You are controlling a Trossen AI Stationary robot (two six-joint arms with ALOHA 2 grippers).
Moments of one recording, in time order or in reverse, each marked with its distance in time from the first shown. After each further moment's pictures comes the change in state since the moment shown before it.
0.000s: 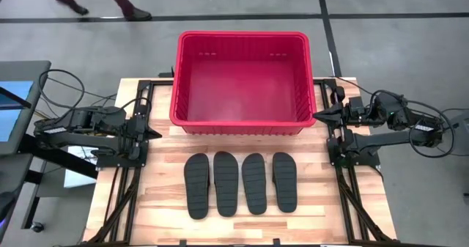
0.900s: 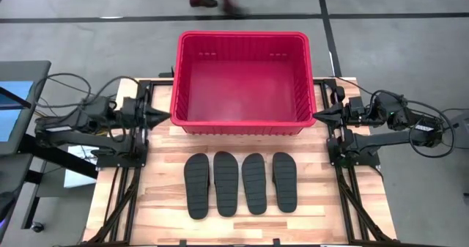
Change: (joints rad) left arm 0.000 0.107 0.000 0.805 -0.072 -0.046; right arm 0.000 0.000 0.000 0.000 0.000 0.000
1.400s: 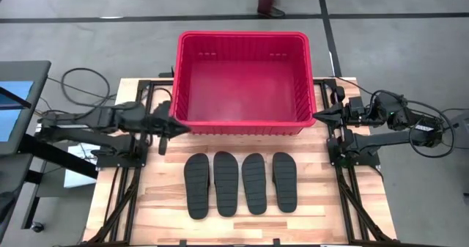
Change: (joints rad) left arm 0.000 0.214 0.000 -0.244 0.074 -0.215; right arm 0.000 0.000 0.000 0.000 0.000 0.000
